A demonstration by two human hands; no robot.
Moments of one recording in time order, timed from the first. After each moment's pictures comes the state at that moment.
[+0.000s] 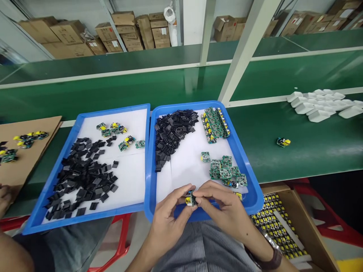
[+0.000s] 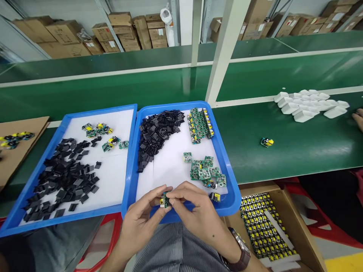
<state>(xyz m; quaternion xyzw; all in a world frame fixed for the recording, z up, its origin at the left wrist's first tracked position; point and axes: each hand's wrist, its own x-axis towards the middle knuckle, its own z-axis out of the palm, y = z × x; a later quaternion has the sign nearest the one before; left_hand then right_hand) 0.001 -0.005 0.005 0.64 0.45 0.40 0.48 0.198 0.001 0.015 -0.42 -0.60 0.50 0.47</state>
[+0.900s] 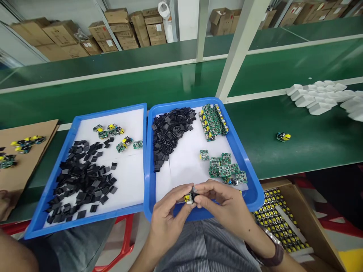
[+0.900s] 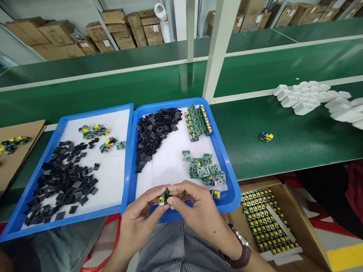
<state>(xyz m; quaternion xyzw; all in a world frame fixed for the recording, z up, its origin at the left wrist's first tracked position) 0.006 0.000 0.010 0.64 0.45 0.43 0.44 0.196 0.003 0.018 -0.43 -0.52 0.55 0.49</state>
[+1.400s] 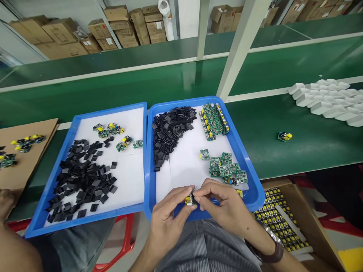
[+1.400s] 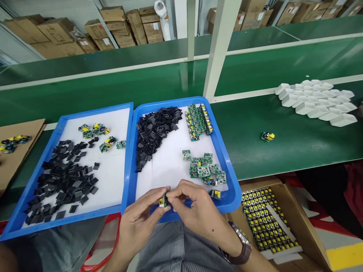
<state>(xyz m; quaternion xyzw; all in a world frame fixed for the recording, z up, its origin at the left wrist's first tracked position) 0.006 0.000 0.012 0.67 0.43 0.42 0.43 0.202 0.007 0.023 -0.45 -0.59 0.52 0.42</state>
